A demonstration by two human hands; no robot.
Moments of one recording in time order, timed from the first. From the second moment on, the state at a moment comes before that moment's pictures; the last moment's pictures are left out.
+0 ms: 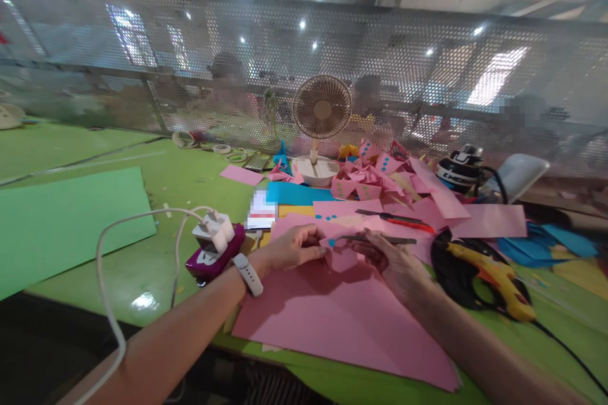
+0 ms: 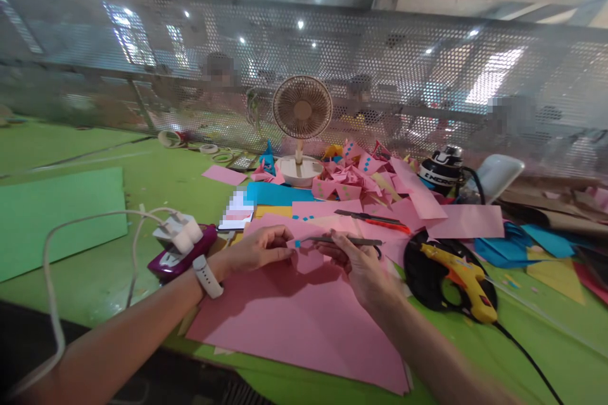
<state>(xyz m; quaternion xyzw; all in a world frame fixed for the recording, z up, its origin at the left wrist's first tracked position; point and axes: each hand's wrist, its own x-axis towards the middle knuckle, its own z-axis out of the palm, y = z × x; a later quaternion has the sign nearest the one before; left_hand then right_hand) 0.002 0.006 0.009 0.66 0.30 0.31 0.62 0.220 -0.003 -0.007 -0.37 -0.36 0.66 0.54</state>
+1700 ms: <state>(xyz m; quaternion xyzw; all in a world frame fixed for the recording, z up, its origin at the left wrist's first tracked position) 0.000 0.002 0.014 0.68 0.32 0.30 0.59 0.219 -0.006 -0.008 -0.38 -0.40 0.63 0.54</state>
